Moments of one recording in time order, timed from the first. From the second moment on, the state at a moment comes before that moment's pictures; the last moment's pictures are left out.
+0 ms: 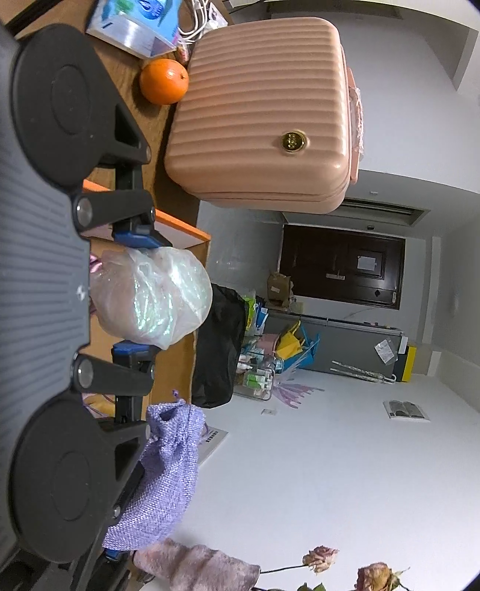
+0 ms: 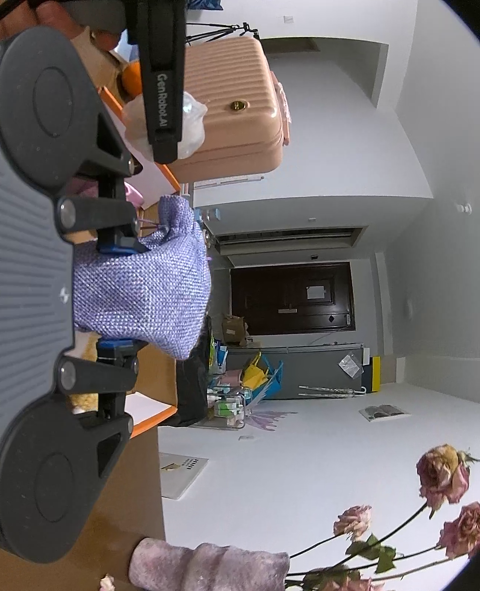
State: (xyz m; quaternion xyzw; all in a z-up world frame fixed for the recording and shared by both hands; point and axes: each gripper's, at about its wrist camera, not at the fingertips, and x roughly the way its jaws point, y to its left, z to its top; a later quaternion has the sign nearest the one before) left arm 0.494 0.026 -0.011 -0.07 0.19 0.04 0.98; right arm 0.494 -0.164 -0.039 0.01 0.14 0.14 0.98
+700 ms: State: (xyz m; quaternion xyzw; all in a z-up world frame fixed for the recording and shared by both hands) left arm 0.533 0.024 -0.019 -0.05 0.20 0.05 0.98; right arm 0.534 -0.154 -0.052 -0.01 0.16 0.13 0.98
